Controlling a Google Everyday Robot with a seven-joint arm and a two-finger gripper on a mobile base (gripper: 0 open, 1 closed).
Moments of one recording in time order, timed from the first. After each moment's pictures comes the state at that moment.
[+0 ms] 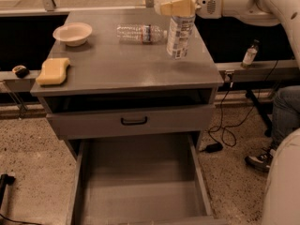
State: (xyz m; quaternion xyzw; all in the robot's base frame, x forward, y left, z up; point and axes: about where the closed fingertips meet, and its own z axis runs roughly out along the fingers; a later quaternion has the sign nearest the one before) arm 0.736 -0.064 1.030 -0.45 0.61 0.31 0.58
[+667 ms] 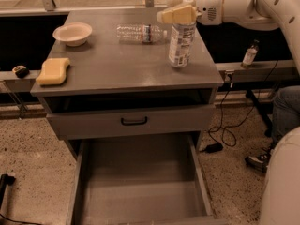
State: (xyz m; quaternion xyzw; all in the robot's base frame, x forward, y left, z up) arm 0.733 -0.067 1.006 -0.45 0.62 0.32 0.55
